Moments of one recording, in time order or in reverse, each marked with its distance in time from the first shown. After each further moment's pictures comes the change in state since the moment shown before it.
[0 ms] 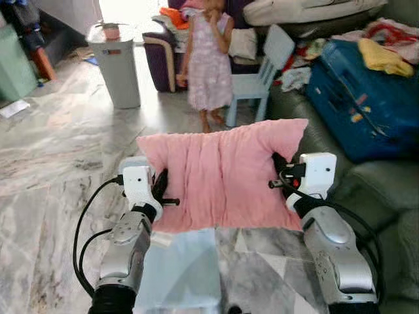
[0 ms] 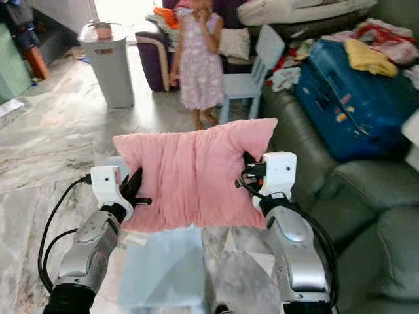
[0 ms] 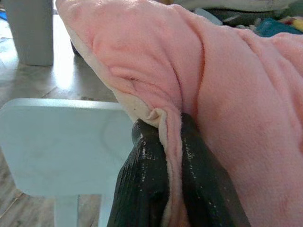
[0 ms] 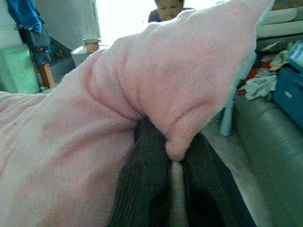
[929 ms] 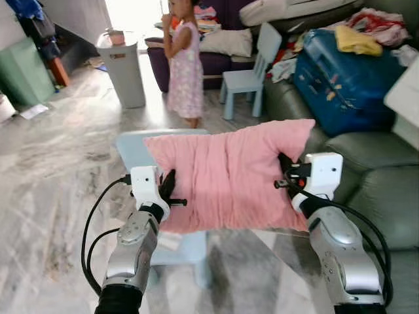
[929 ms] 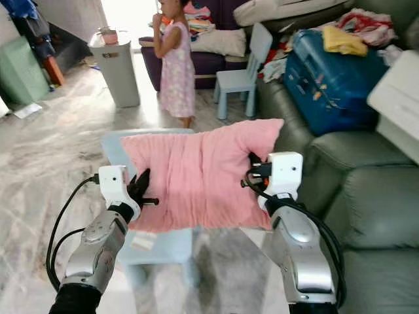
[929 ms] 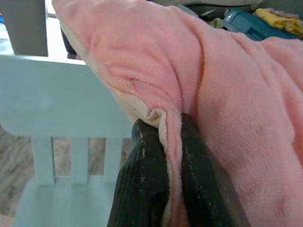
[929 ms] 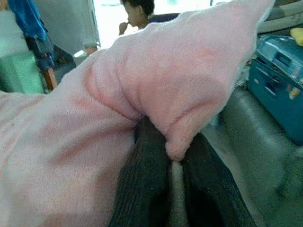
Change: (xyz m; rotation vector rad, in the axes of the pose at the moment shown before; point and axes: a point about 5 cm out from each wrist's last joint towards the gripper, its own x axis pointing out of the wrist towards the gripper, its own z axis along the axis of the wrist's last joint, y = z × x) left arm 0.004 -0.010 0.002 -0.012 0.001 -0.027; right arm -0.003 -0.007 0.001 -0.004 0.007 -0.028
